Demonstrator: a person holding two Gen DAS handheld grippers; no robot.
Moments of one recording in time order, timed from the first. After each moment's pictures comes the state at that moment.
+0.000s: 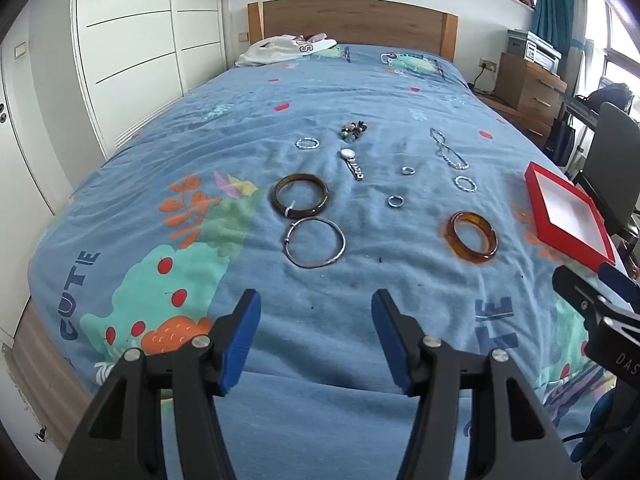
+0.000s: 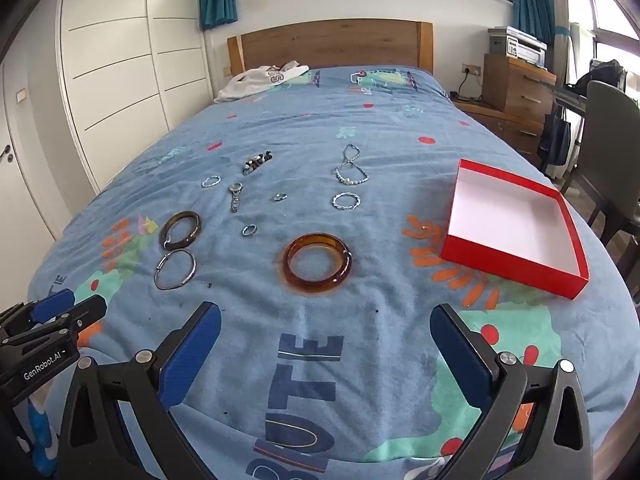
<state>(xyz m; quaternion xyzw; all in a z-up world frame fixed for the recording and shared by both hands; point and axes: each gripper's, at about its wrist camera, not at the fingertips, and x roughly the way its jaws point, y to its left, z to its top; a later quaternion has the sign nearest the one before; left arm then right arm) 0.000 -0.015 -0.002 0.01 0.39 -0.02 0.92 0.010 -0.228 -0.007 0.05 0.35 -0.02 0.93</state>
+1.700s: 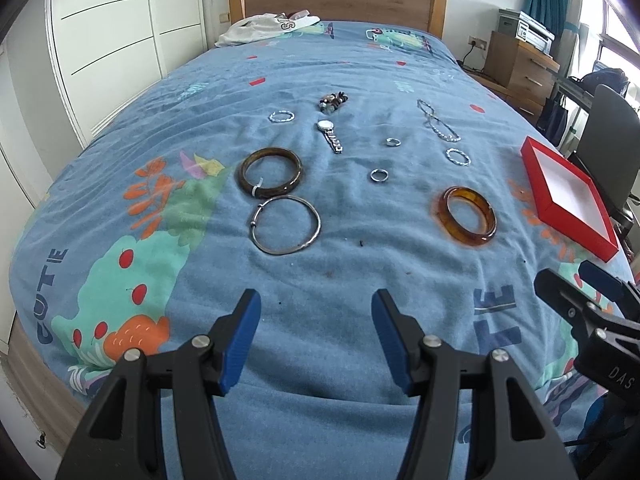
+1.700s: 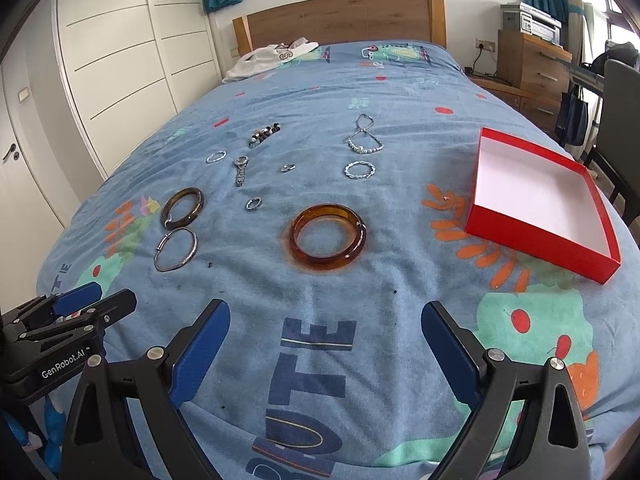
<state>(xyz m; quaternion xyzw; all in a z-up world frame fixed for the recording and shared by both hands) 0.027 -0.035 -0.031 0.02 0.43 -0.05 0.90 0.029 -0.232 -0.033 0.06 0.39 0.01 0.92</state>
